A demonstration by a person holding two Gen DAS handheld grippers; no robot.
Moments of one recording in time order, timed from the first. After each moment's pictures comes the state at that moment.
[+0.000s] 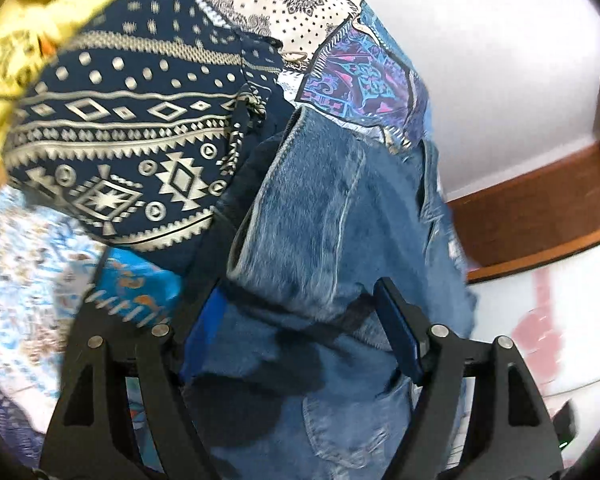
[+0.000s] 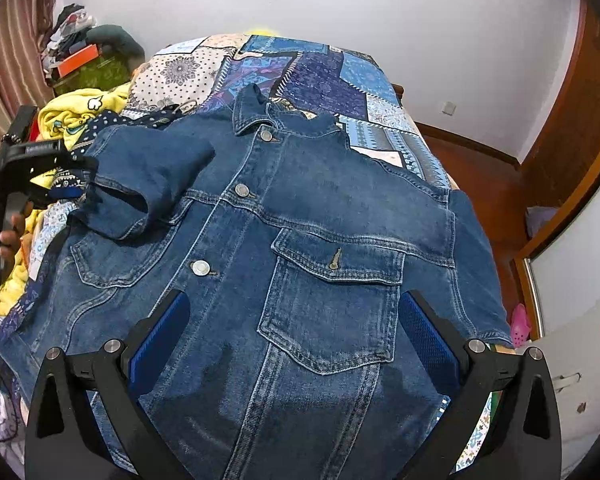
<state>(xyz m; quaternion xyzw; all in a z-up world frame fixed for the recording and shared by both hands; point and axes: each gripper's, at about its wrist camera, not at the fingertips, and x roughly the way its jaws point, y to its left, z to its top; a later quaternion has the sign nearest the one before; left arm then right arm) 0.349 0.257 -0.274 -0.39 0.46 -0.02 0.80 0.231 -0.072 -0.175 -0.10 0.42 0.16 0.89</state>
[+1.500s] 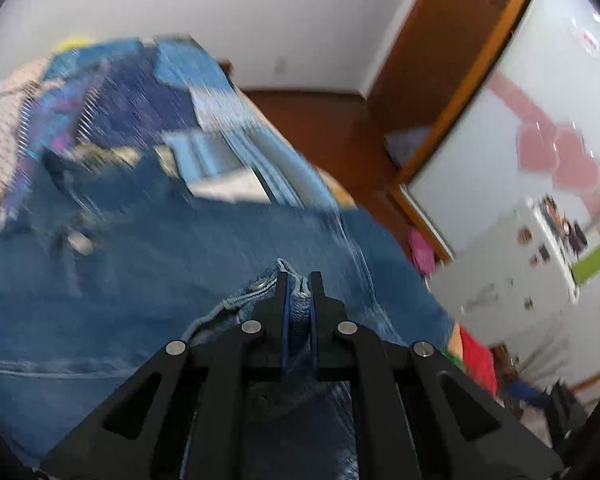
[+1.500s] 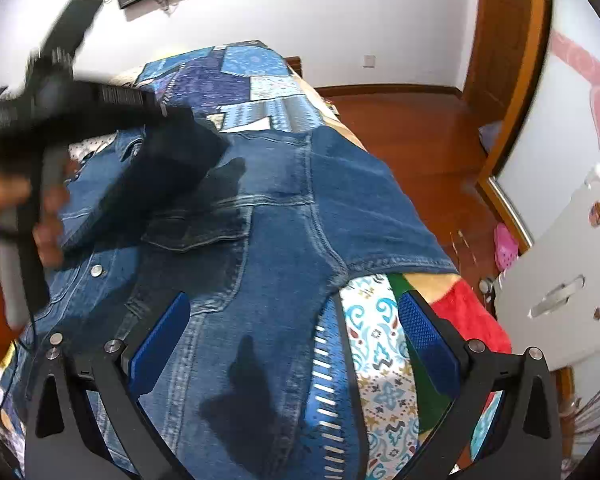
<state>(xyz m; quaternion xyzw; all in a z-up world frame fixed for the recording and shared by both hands) 0.443 -0.128 -0.197 -0.06 0.46 -0.21 0.86 0.233 -0.221 -0.193 0.04 0.45 0.06 0.89</state>
